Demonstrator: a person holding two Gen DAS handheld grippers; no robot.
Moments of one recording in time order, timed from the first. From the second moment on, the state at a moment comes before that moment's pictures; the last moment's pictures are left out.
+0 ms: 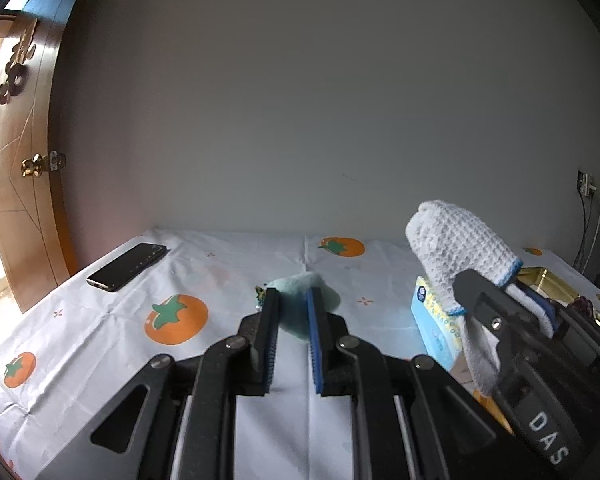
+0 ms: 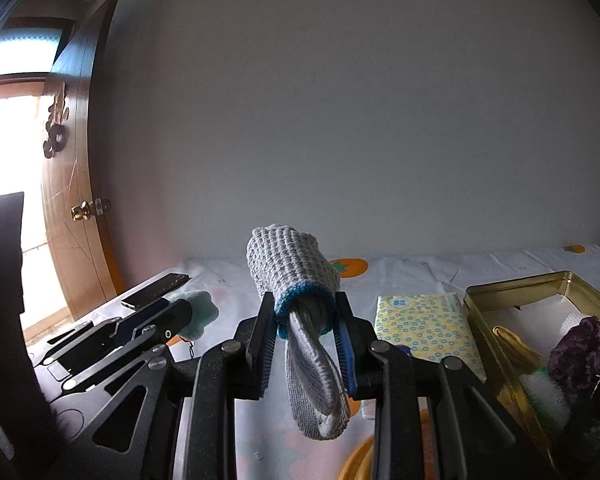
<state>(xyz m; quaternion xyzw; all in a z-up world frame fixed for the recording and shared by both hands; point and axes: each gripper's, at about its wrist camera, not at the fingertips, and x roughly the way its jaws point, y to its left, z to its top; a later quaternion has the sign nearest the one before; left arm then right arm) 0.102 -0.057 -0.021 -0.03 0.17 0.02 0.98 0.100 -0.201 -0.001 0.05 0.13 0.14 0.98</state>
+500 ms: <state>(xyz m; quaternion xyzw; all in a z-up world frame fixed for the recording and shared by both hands) 0.102 -0.079 -0.022 -0.03 0.17 0.00 0.99 0.085 -0.223 0.002 0.03 0.11 0.13 0.99</state>
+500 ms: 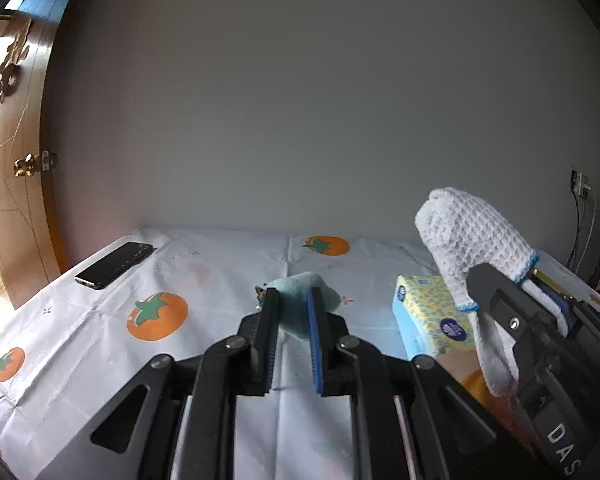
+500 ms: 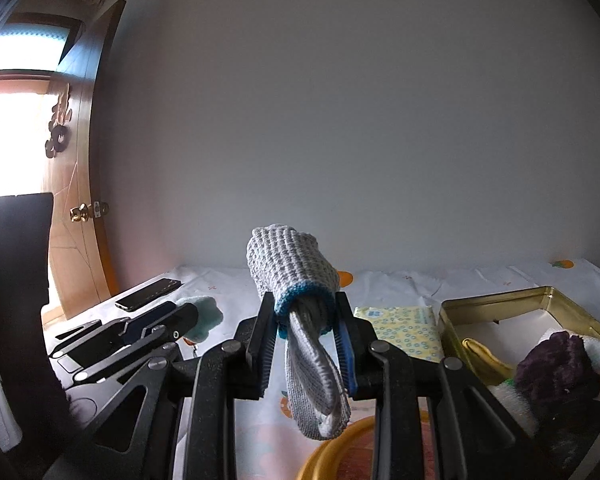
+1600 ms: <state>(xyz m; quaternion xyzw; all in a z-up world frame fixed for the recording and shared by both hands) 0.100 -0.105 -0.021 -0.02 0.17 -0.01 0.99 0.066 -0.239 0.004 0.03 0.09 0.13 0.99</state>
